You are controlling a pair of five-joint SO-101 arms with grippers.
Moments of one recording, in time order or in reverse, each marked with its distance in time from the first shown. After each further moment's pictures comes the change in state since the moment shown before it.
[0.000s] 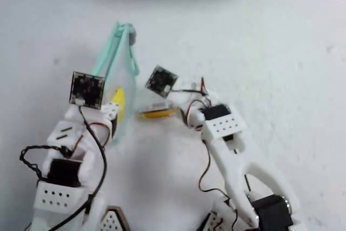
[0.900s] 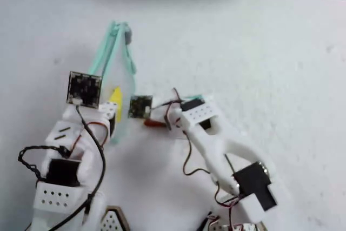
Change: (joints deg) left arm -1.3 0.0 0.0 0.0 0.1; right arm -7.3 16.5 -8.7 10.7 16.4
